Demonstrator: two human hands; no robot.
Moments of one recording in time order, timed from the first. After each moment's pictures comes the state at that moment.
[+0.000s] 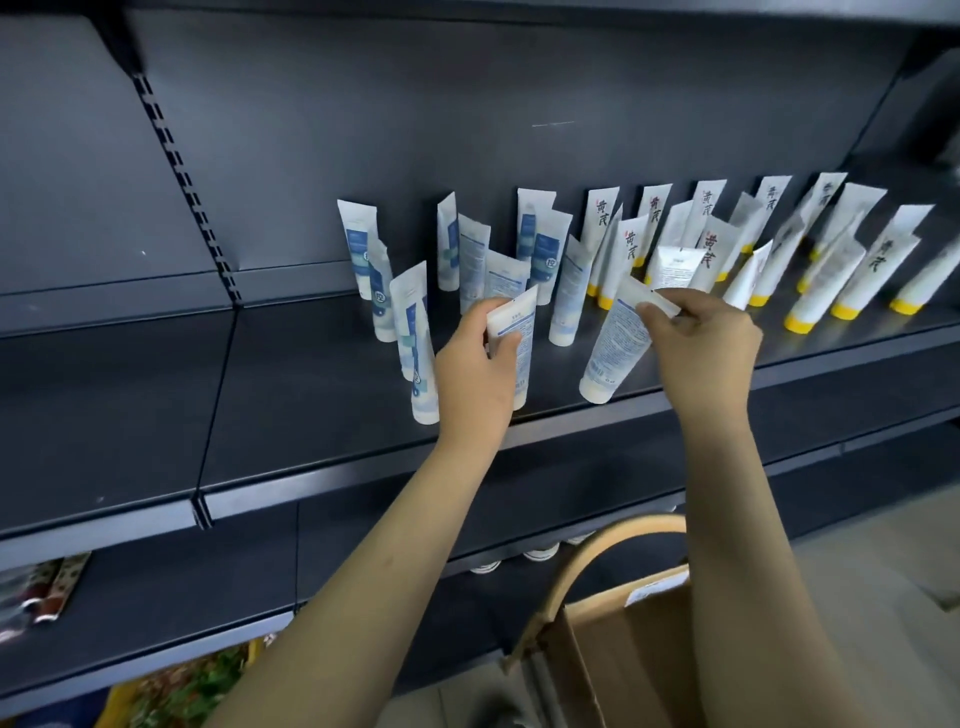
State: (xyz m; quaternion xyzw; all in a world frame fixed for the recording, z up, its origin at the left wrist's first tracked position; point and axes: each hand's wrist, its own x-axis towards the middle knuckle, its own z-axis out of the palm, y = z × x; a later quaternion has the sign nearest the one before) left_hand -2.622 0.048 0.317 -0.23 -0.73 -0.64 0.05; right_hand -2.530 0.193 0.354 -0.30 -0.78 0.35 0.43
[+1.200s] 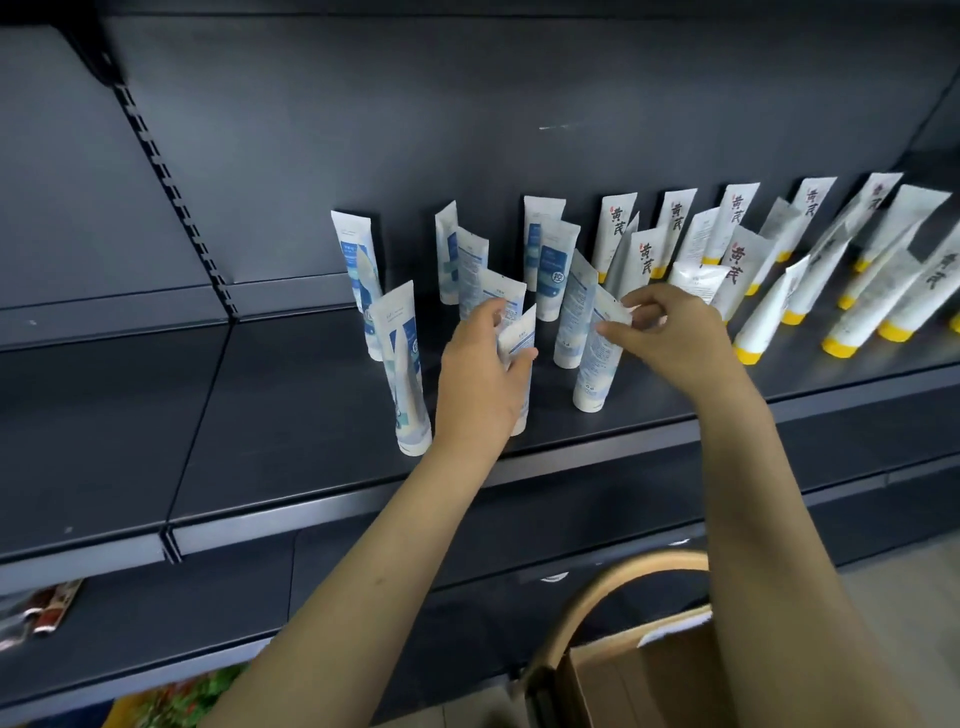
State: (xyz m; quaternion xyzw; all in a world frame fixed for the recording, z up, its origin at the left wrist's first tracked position) left_hand -2.651 0.087 0.319 -0.23 -0.82 -0.52 0.05; right_hand -2.587 0.264 0.349 -0.24 -0.87 0.37 0.22
